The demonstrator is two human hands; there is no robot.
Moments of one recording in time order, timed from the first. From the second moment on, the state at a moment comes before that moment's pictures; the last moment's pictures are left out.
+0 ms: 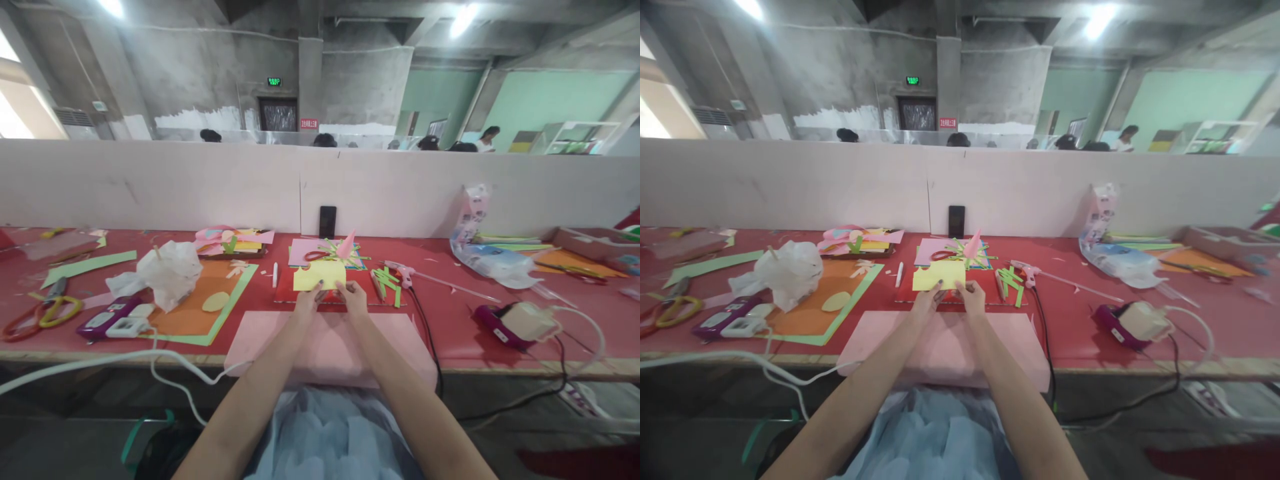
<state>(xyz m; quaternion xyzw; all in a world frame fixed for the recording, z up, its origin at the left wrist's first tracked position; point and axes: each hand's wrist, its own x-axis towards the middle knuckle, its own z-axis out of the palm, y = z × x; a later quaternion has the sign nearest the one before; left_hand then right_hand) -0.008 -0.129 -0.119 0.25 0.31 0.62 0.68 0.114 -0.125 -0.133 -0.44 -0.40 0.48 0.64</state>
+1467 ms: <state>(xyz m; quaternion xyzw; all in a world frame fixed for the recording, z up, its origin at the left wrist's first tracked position) -0.004 -0.141 -0.110 0.38 0.41 0.57 0.60 0.114 -0.135 -0.123 -0.45 -0.48 0.36 0.67</state>
